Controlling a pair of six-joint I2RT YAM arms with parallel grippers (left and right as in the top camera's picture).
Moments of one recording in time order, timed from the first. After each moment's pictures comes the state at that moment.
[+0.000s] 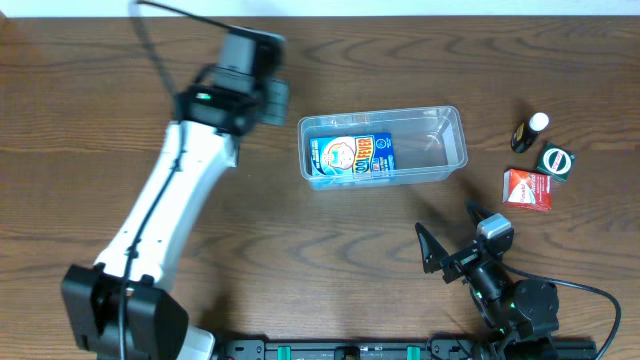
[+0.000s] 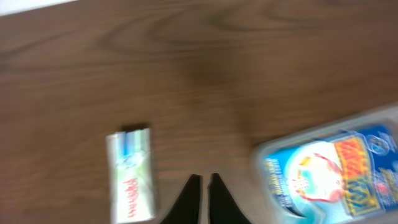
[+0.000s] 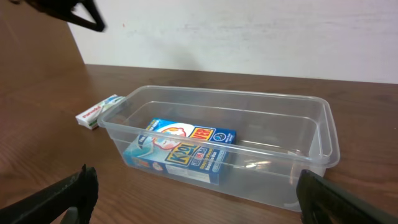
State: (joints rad) left arm -0.26 1.65 1.50 -0.76 -0.09 -0.08; right arm 0.20 0.02 0.04 -0.11 -0.30 0.15
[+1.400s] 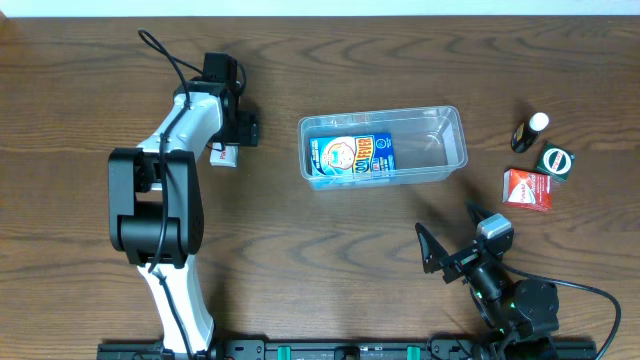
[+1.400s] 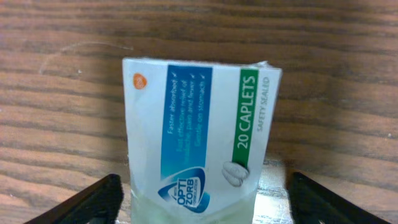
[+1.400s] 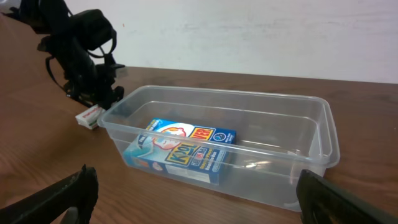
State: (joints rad) left arm -0.07 2.12 1.50 -0.71 -0.11 -0.07; right arm 0.20 0.02 0.04 -0.11 -0.30 0.15
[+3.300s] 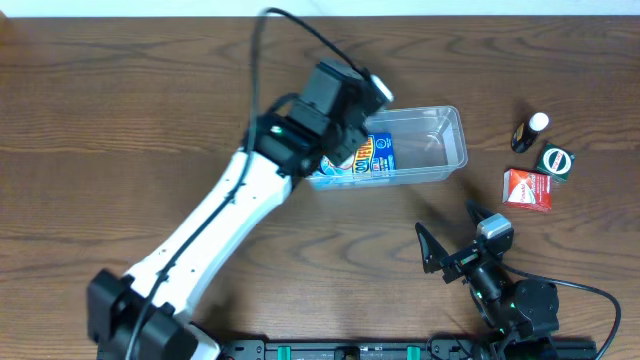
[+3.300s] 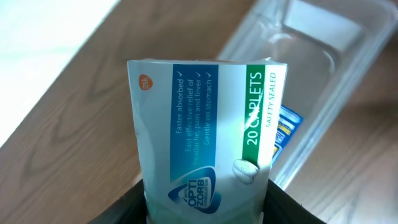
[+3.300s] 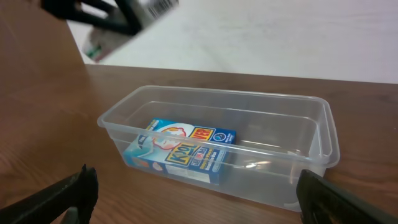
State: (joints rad) left arm -0.63 1.64 1.50 -0.72 -0.03 0.33; right arm 0.20 0.02 0.04 -0.11 -0.30 0.15
